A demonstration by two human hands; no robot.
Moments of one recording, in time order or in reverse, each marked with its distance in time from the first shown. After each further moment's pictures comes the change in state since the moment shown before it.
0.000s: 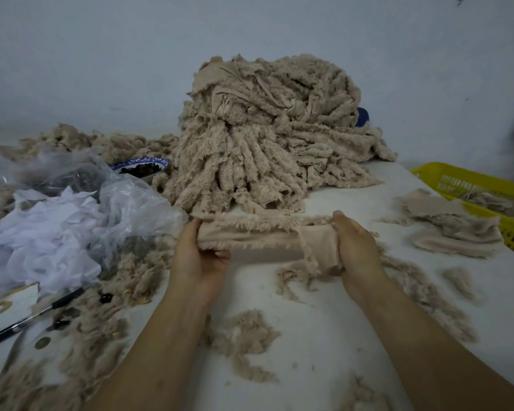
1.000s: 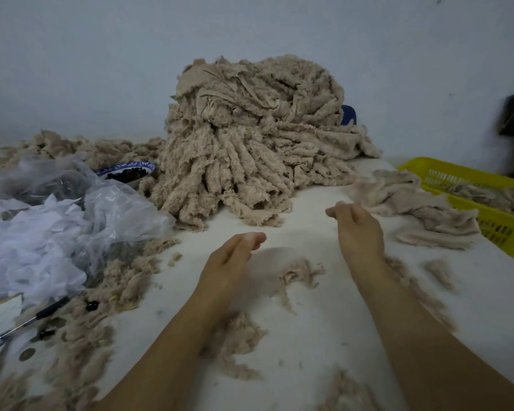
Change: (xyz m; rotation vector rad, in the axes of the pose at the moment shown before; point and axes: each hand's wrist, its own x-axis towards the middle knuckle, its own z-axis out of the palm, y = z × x) left_hand -0.016 -0.037 -0.002 1.071 -0.344 0.304; right_hand 0.023 -0.006 -0.027 -0.415 0.186 -0.308
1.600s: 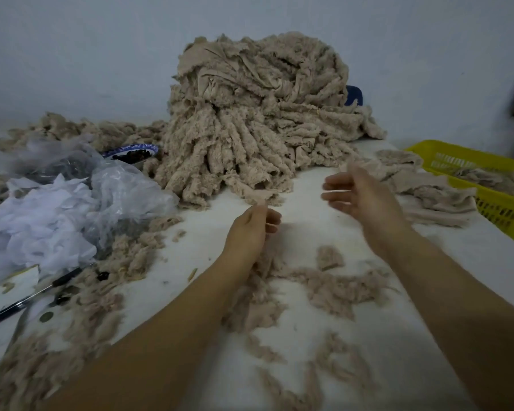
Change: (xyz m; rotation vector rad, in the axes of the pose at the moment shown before) left_hand 0.018 0.014 0.036 0.018 0.089 -0.164; right_hand -0.008 -0.034 -0.035 0.267 -0.332 0.129
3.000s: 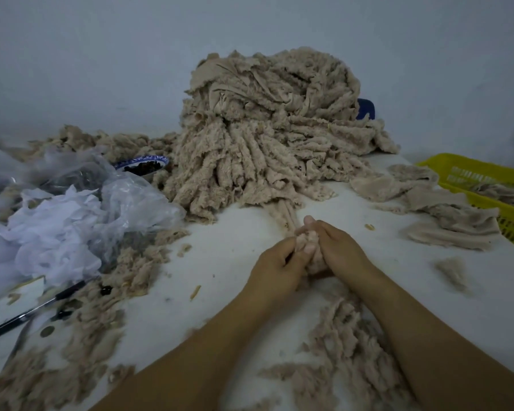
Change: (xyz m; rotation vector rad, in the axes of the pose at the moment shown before) left_hand -0.022 -0.008 0.024 0.081 -0.161 0.174; right_hand 0.006 0.055 0.033 -0.393 -0.246 -0.061
